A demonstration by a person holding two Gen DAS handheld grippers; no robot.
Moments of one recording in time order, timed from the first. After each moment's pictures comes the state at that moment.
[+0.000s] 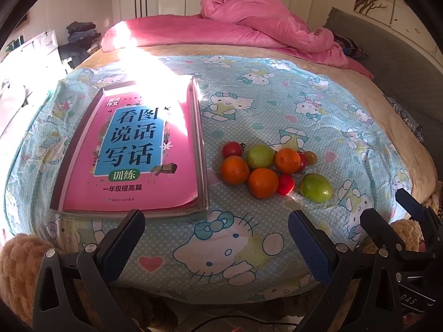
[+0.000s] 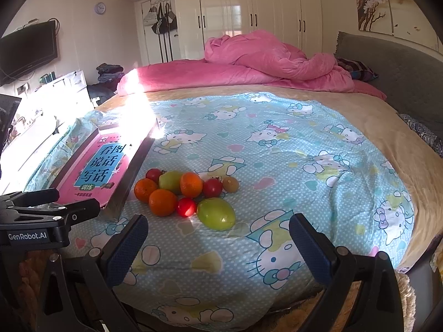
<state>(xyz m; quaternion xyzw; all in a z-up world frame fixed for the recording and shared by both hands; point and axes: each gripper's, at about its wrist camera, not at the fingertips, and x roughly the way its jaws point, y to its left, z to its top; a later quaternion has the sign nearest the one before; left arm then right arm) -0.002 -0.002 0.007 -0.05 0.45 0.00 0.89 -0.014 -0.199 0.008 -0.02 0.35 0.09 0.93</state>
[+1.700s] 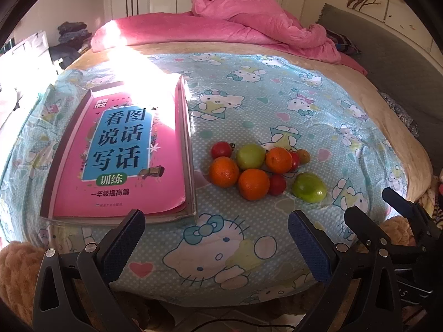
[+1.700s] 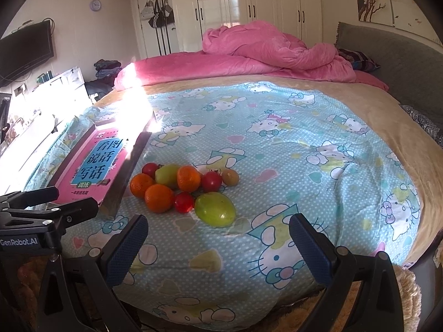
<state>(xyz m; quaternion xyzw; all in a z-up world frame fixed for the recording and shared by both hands) 0.010 -0.008 0.004 -0.05 0.45 -0.03 0.89 0.001 -0.201 -0.003 -0.01 0.37 0.09 0.92</state>
